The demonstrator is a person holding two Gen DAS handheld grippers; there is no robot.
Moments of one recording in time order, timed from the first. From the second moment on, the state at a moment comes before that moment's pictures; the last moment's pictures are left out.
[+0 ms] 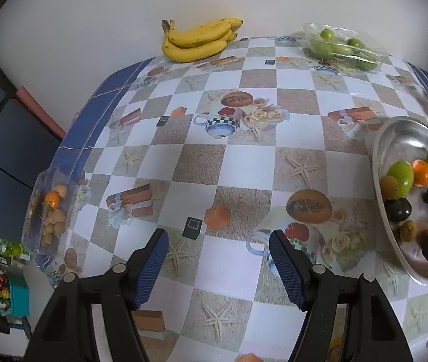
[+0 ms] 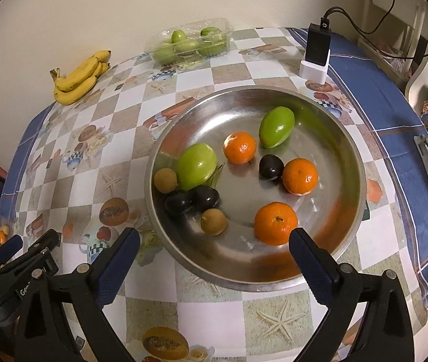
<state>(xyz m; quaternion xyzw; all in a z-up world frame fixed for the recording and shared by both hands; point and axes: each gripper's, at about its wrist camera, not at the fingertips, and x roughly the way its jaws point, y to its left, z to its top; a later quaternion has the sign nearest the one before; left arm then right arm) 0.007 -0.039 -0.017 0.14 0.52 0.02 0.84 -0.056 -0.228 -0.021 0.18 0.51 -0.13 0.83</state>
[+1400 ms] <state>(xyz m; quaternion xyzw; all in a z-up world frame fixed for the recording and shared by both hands) -0.015 -0.028 -0.003 0.12 0.53 -0.01 0.84 -0.080 -0.203 0.000 0.14 0.49 -0.12 0.85</state>
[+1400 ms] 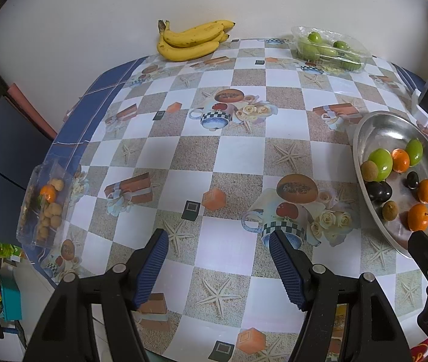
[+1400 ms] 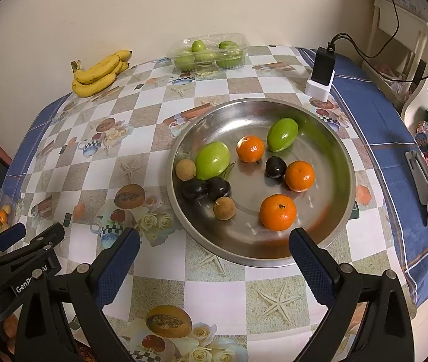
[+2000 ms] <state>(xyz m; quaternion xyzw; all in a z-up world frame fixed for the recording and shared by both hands) -0.015 -0.026 -0.006 0.12 0.53 -0.01 0.84 -0.079 -0.201 0.000 0.14 0.49 -0.12 0.85</state>
